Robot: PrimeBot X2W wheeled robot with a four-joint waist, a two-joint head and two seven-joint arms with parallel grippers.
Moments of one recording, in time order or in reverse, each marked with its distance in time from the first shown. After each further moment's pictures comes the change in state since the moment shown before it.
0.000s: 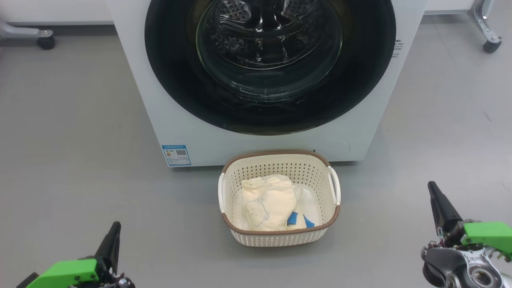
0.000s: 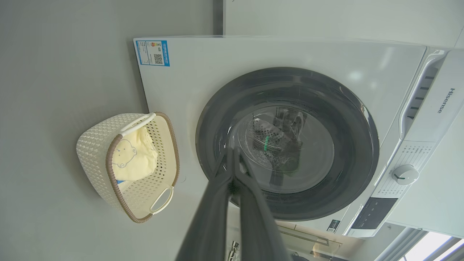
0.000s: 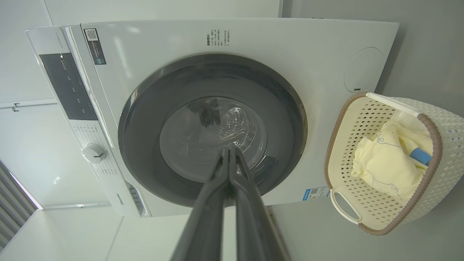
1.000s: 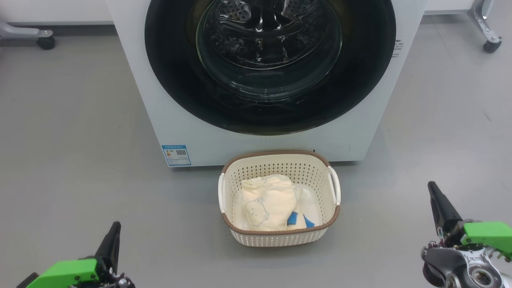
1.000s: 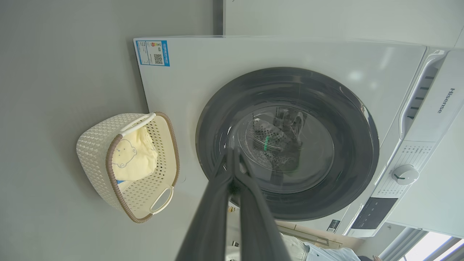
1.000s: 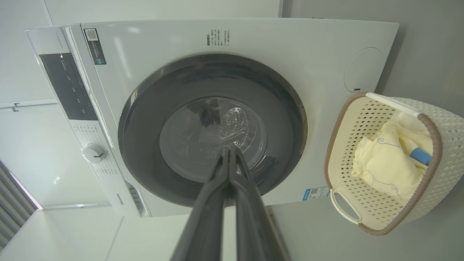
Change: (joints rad) left arm 0.000 0.000 0.000 0.000 0.000 0.000 0.000; right arm 0.000 0.000 0.000 0.000 0.000 0.000 0.000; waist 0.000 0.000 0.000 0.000
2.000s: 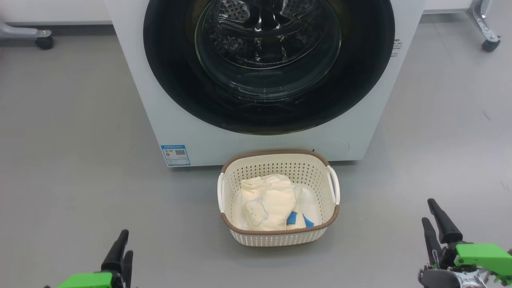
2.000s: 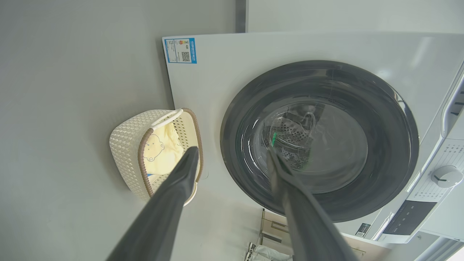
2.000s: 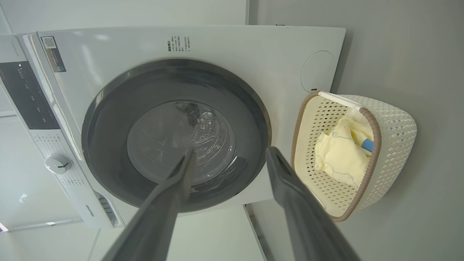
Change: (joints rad) left arm 0.036 -0.011 -0.049 0.043 0.035 0.002 -0.046; right arm 0.061 0.017 0.002 0.051 -0.031 0.000 -0.021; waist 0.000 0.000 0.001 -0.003
